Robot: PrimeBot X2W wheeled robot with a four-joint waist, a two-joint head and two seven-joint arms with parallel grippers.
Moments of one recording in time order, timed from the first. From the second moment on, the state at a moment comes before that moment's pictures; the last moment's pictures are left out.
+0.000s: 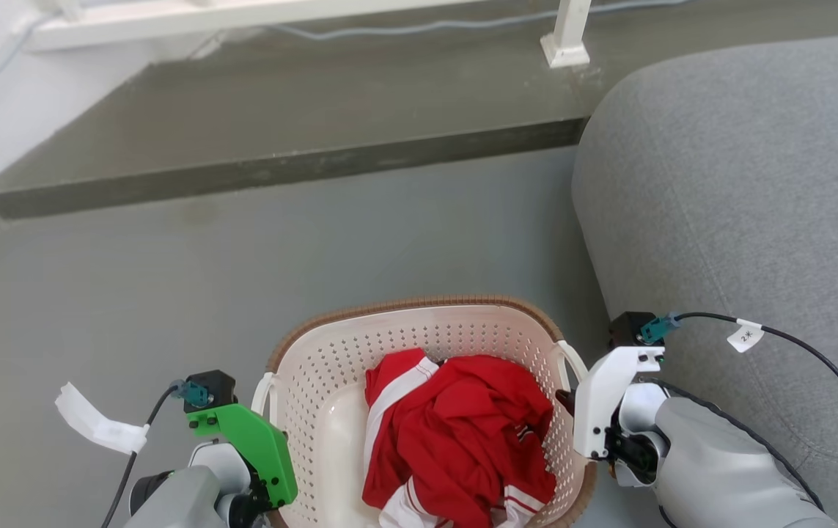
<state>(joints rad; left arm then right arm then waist) -0.52 0.01 -0.68 1.17 -0.91 -0.13 0.09 -0.54 -0.05 0.78 1.12 0.87 0.11 0.18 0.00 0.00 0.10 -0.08</state>
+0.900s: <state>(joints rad) -0.52 0.01 -0.72 1.16 -0.94 -0.11 0.11 -0.55 -0.06 0.81 1.13 0.90 0.11 0.19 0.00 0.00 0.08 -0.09</state>
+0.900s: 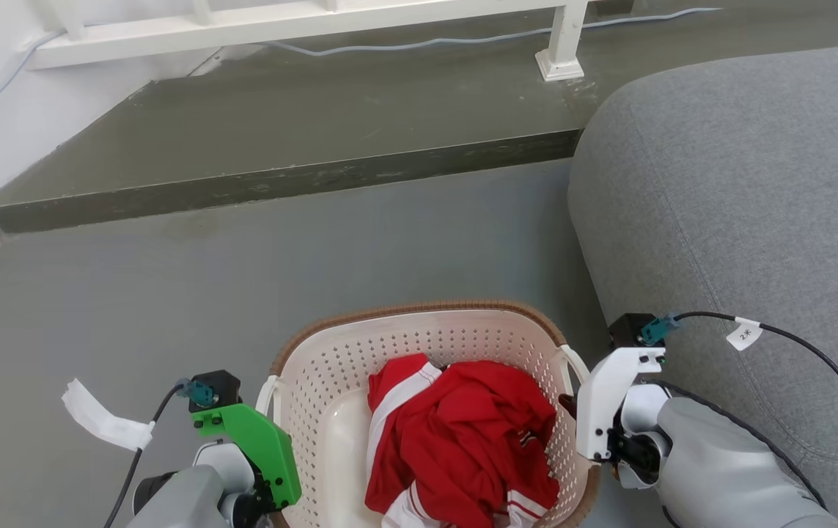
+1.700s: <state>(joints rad) -0.54 0.02 -0.75 1.14 -0.97 -0.09 0.10 -0.60 -0.06 0.84 1.14 0.92 0.11 0.16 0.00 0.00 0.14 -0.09</state>
